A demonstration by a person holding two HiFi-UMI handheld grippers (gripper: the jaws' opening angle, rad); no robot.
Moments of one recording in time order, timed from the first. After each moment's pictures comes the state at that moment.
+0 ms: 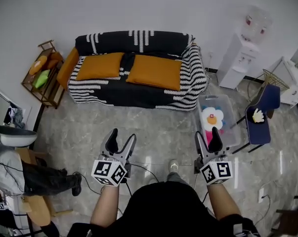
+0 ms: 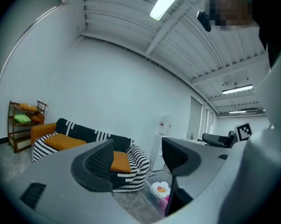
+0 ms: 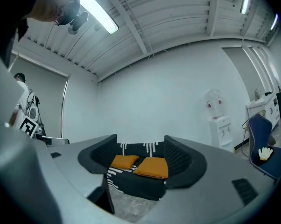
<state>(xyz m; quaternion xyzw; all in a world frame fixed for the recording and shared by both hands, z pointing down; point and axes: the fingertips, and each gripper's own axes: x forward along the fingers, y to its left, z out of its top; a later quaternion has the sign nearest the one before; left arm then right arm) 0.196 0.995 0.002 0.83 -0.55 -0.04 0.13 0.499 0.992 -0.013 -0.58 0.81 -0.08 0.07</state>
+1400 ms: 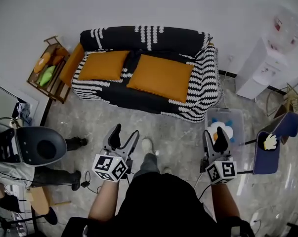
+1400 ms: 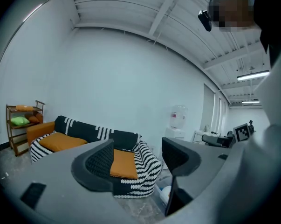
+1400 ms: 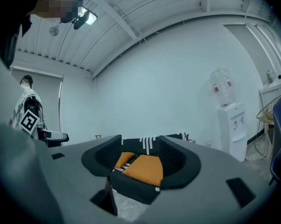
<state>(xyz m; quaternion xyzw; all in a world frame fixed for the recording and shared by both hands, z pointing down) 0.292 0.778 0.029 0.80 -0.59 0.02 0.14 0.607 0.744 0.045 -0.54 0.83 -0.14 0.05</state>
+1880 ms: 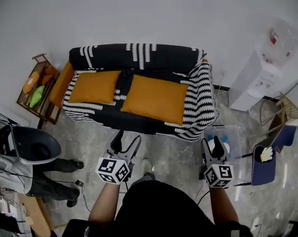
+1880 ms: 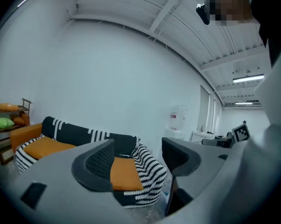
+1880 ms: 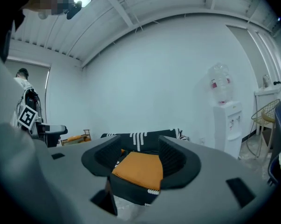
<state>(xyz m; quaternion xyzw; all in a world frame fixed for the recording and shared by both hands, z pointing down) 0.266 0.649 0.042 0.82 -0.55 0.02 0.14 0.586 0.647 0.074 -0.58 0.80 -0.15 0.00</state>
